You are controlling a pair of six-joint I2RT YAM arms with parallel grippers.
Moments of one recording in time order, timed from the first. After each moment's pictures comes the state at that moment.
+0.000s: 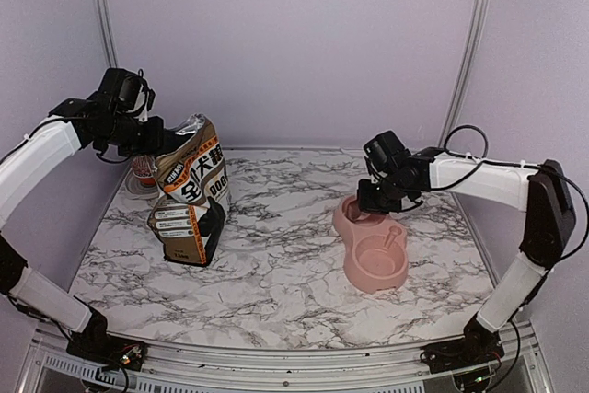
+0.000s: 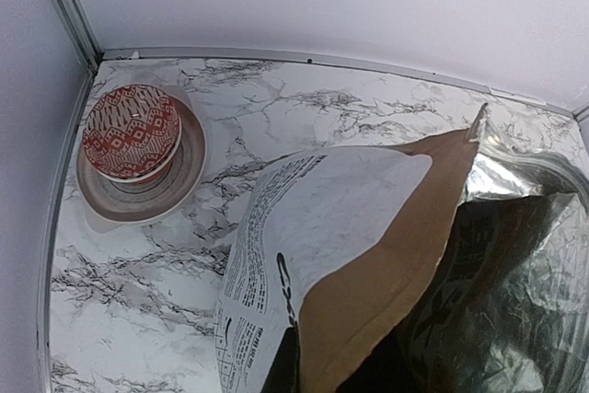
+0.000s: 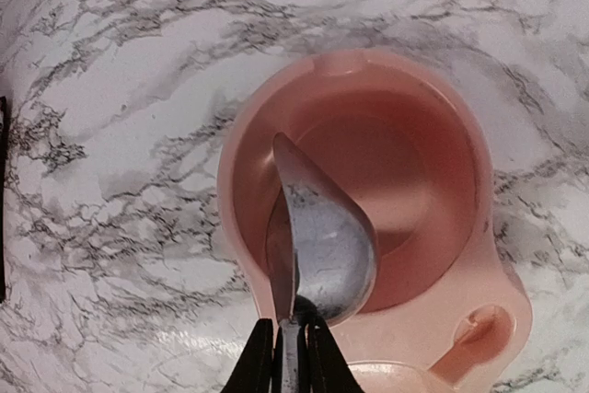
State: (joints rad) left arm -0.35 1.40 1.47 -0.82 -0.12 -0.35; right arm 0.57 1.60 1.18 -0.62 0.11 0.58
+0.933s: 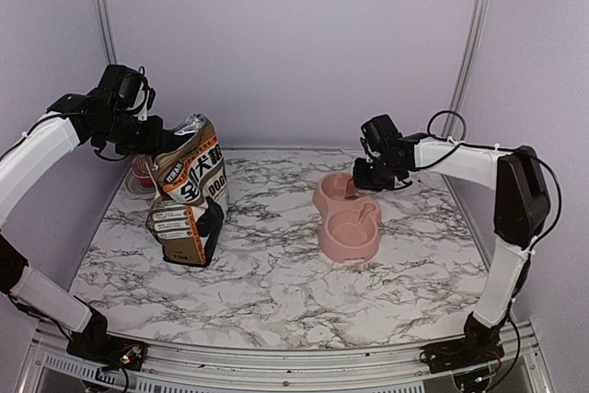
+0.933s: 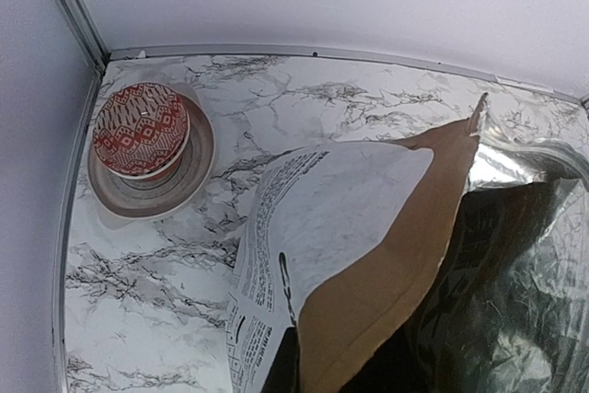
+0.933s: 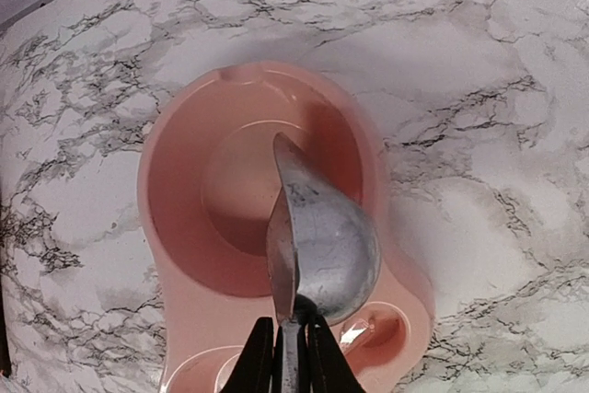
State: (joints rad) left arm -0.35 1.40 1.50 -0.86 -0.14 -0.32; right arm 0.49 1.87 1.46 -0.54 0.14 0.51
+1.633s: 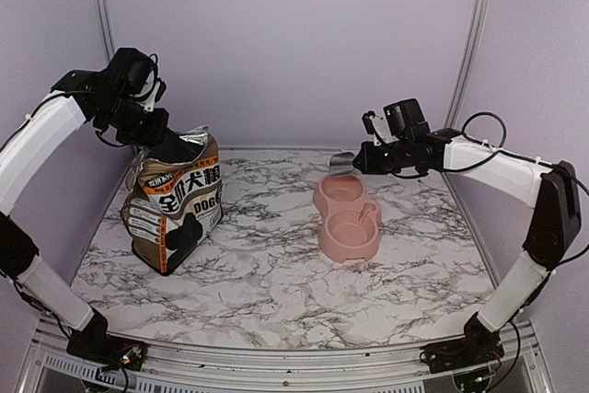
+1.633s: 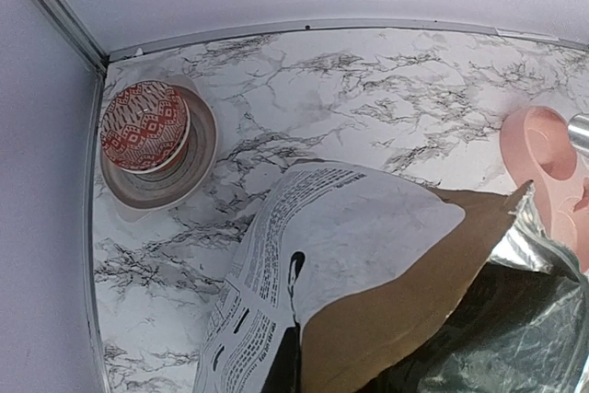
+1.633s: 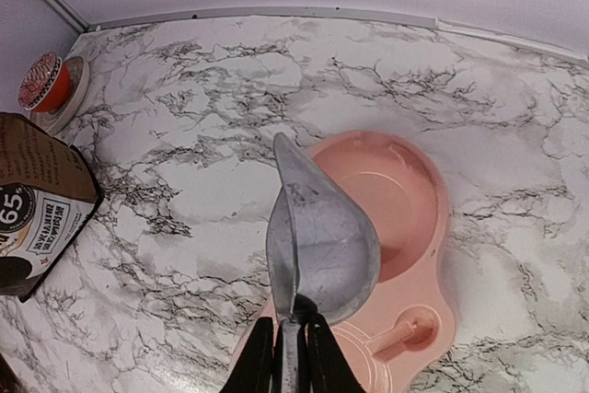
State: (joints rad) left arm -0.40 1.52 1.76 -1.12 -0.17 -0.25; right arm 0.49 1.62 1.36 -0.41 -0.09 0.31
